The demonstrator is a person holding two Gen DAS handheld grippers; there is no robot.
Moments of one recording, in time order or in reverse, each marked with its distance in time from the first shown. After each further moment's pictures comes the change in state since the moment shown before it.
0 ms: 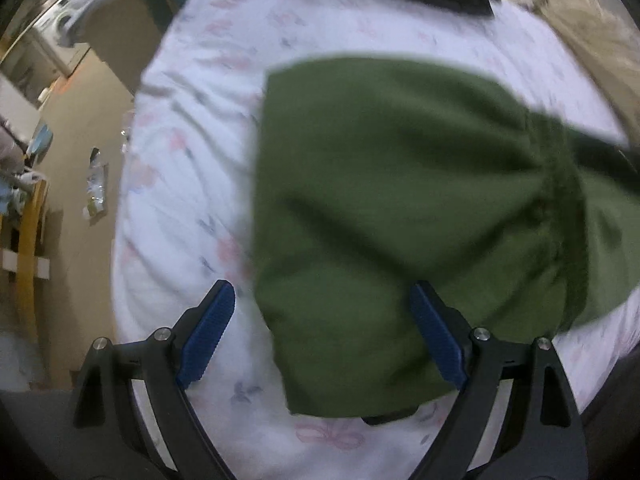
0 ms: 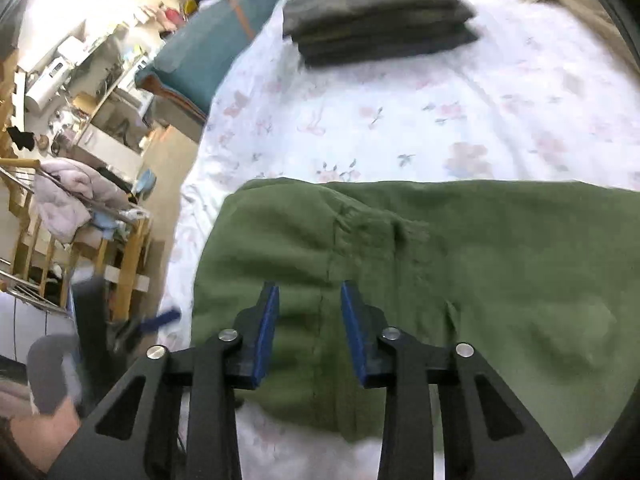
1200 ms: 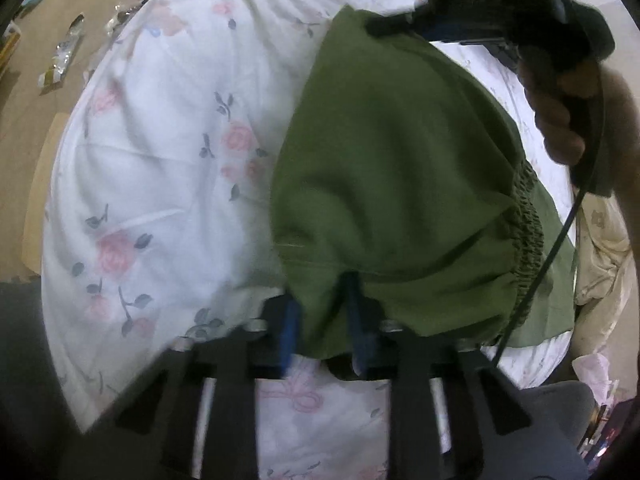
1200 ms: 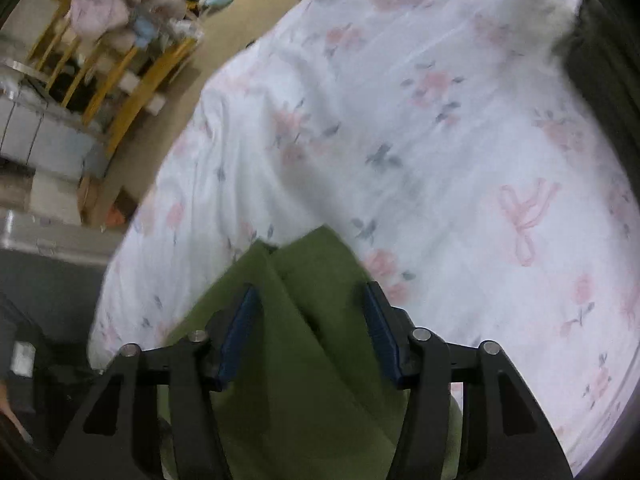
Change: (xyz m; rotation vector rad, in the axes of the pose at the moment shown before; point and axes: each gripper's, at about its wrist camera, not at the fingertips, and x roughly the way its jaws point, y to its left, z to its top) left arm 0.017 0.055 -0.035 -0.387 0.106 -0.347; right arm 0.202 0.124 0.115 -0.662 0.488 0.042
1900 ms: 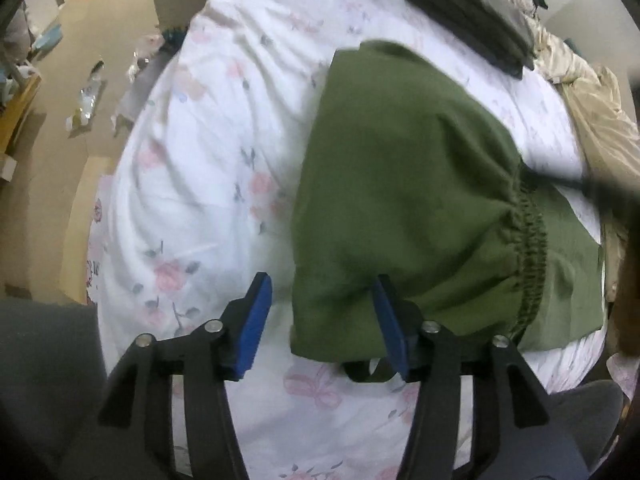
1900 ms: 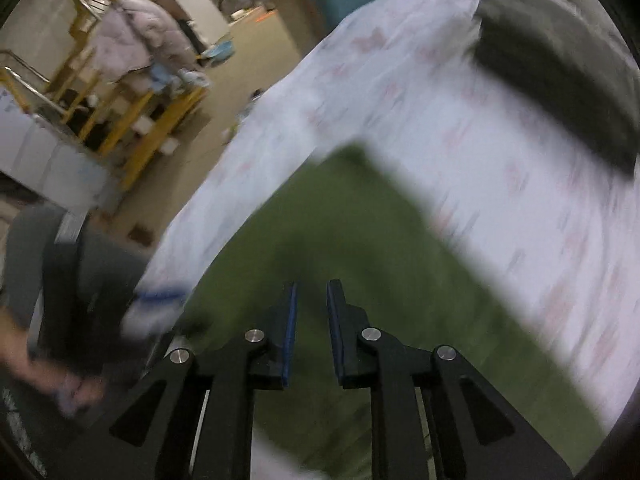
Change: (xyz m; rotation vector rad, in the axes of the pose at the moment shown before) left arm -0.043 -0.018 -0.007 0.084 -0.127 0.136; right arm -0.091 0.056 -0.156 0.119 -0.223 0.032
